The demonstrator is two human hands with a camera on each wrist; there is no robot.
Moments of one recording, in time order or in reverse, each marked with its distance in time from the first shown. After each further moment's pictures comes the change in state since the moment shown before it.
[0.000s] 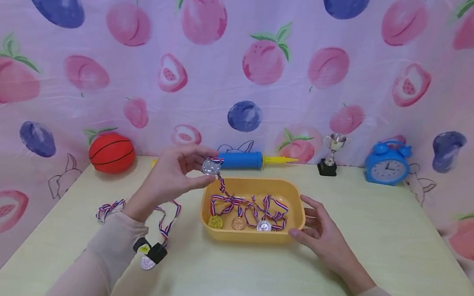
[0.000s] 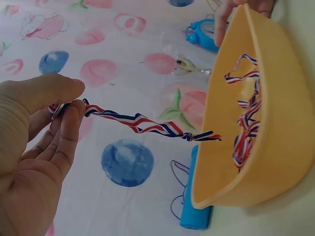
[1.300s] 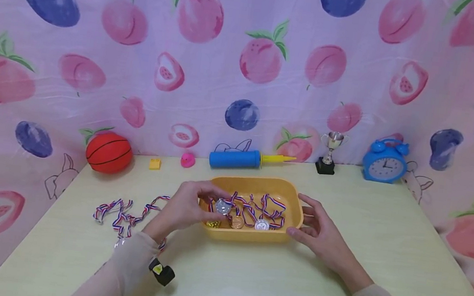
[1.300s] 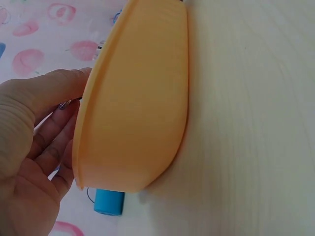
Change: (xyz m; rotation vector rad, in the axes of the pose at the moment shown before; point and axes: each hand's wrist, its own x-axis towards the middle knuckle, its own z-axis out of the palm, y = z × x) left_hand -0.019 -0.070 0.051 0.209 -0.134 -0.114; right_hand 0.000 0.000 0.001 -0.012 0.008 -0.006
